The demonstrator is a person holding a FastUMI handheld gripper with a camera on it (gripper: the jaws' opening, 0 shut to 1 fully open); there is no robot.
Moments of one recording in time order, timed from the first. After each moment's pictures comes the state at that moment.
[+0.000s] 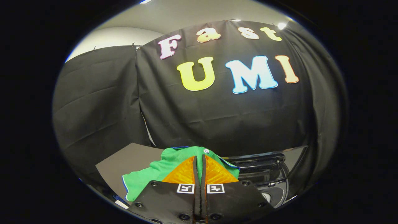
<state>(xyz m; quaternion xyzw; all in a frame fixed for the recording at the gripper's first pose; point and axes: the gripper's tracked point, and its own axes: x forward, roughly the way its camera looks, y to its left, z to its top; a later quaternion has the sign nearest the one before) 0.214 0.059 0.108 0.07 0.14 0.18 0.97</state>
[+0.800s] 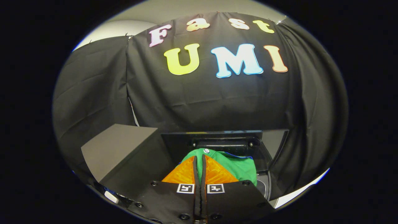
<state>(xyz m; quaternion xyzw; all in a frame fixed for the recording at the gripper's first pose) 0.206 -0.020 0.023 0.03 0.20 0.15 0.97</state>
